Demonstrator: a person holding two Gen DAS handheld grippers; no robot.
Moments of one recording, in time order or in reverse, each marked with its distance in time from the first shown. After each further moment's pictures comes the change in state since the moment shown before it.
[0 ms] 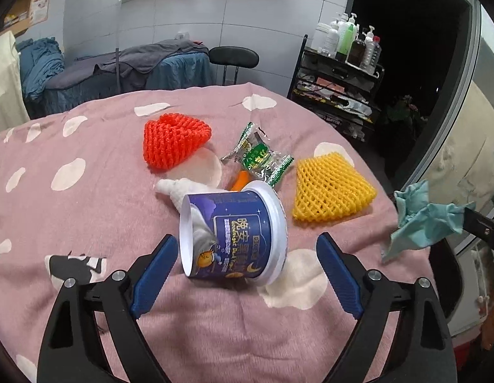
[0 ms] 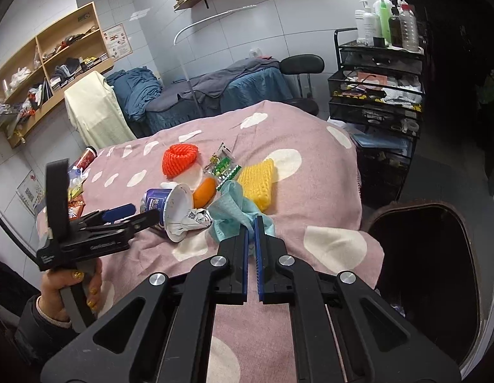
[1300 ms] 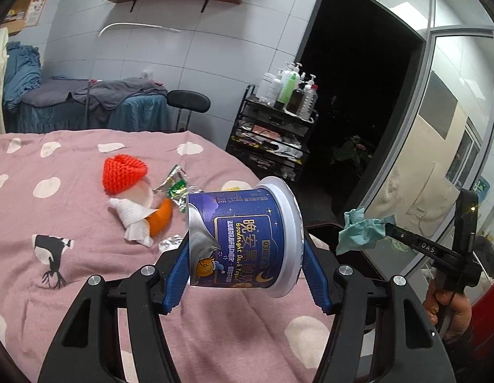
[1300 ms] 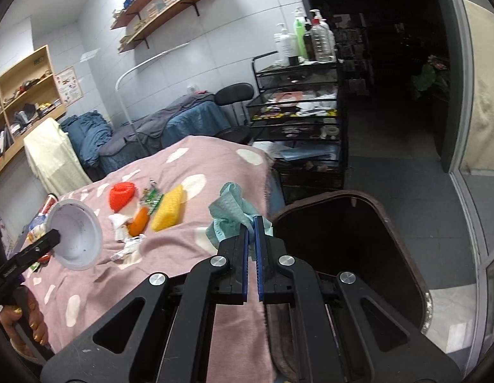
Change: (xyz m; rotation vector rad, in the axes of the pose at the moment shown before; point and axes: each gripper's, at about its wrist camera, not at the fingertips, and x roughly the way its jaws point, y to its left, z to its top) left arm -0.102 -0.052 -0.024 -0.030 -0.217 -0.269; right arm -0.079 -0.090 -0.031 0.169 -0.150 -0.237
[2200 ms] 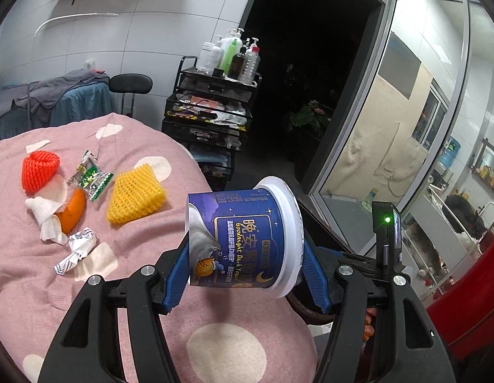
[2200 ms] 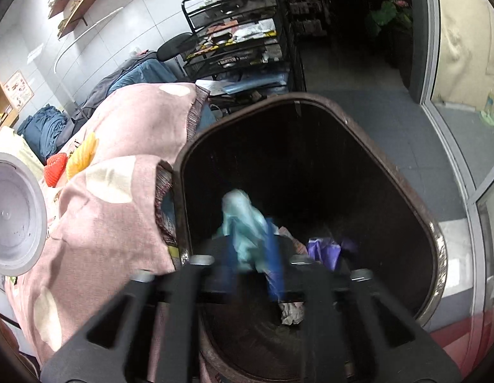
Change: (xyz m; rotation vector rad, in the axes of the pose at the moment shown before) left arm 0.055 -0.077 -0.020 0.119 0.121 -0.162; right arm 0.073 -0.069 -0.064 0.173 0.216 -0.131
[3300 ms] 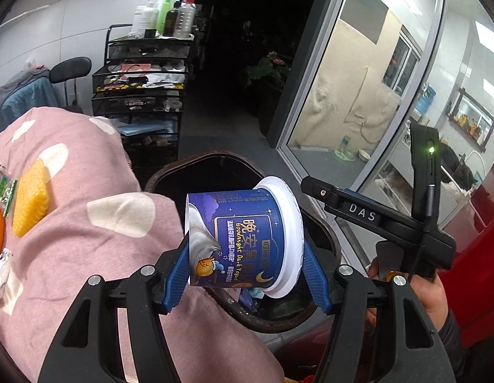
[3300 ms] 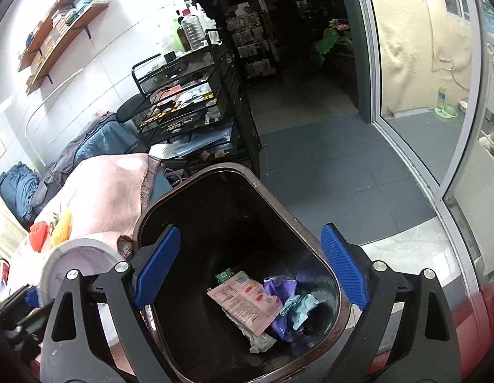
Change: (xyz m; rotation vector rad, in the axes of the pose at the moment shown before) left arm 0.092 -0.079 -0.005 0.151 0.208 -0.129; right arm -0.060 -0.050 0.026 0.135 -0.217 -0.139
